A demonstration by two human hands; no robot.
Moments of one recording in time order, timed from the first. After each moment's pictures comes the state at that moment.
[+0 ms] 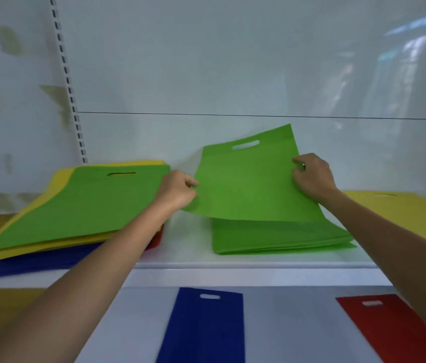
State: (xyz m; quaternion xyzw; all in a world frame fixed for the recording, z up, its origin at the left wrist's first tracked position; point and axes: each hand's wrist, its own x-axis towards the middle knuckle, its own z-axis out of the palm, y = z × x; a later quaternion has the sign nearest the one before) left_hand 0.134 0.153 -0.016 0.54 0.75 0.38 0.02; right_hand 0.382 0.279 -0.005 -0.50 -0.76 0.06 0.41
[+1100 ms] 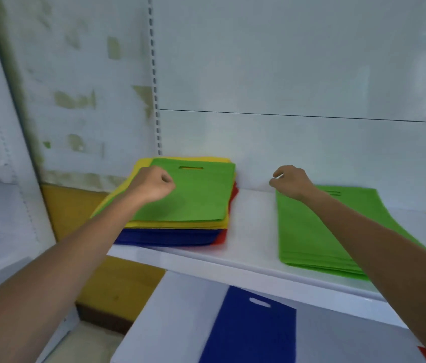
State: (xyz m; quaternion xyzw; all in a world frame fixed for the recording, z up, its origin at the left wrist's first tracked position) left_hand 0.009 0.063 -0.013 0.44 0.84 0.31 -0.05; right_hand 0.230 0.257 -0.007 -0.42 -0.85 0.18 0.26
